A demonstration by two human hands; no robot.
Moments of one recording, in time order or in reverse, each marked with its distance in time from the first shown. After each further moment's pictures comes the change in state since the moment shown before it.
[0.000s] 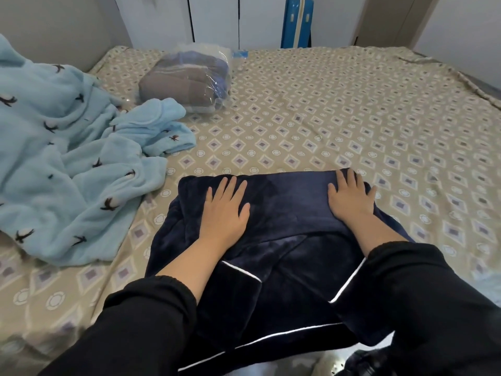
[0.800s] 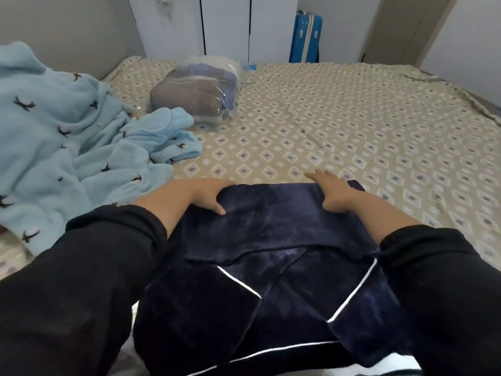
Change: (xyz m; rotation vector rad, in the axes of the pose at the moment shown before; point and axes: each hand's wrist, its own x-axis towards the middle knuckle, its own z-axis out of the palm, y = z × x) left_hand 0.085 -0.060 -0.071 -0.086 -0.716 0.095; right_hand 0.017 -0.037 -0.056 -0.046 -0.267 -0.460
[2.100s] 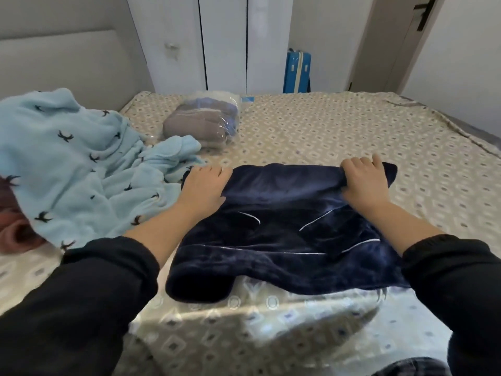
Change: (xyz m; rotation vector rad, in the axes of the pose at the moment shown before) left_hand -0.075 0.032 -0.007 0.602 0.980 0.101; right_hand -0.084 -0.004 -0.052 -0.357 0.859 0.026
